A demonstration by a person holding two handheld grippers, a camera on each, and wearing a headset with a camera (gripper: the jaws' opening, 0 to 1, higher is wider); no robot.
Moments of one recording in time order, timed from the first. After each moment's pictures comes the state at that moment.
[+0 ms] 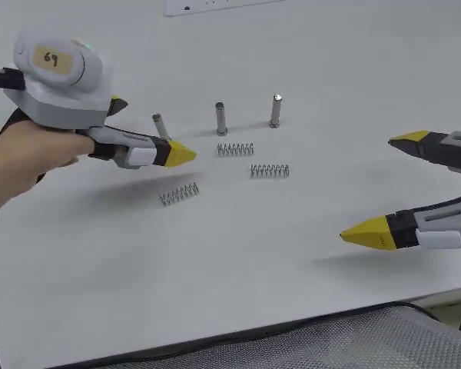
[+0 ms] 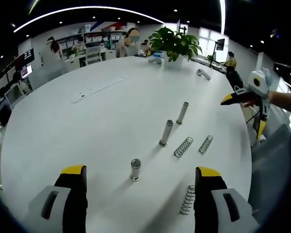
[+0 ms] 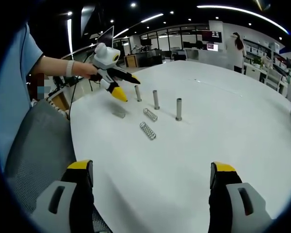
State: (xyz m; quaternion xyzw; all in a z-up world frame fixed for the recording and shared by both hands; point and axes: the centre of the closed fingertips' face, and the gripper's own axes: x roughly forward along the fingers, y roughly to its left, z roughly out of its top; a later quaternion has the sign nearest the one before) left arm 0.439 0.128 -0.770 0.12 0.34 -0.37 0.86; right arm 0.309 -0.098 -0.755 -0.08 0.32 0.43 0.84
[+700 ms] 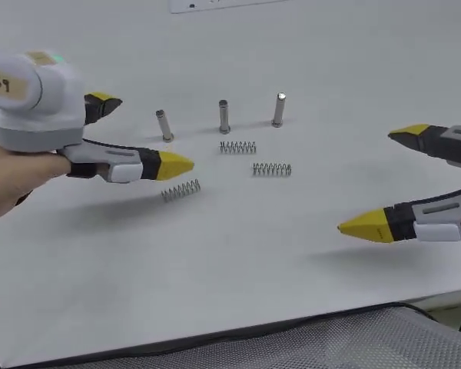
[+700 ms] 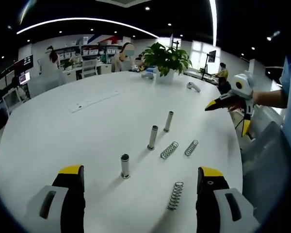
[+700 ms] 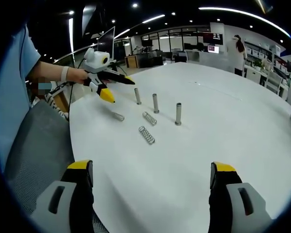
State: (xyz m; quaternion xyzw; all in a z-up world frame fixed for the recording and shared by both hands) left arm 0.414 0.130 -0.749 0.08 0.27 -0.40 0.87; right arm 0.316 -0.094 -0.750 -0.08 0.31 0.43 0.84
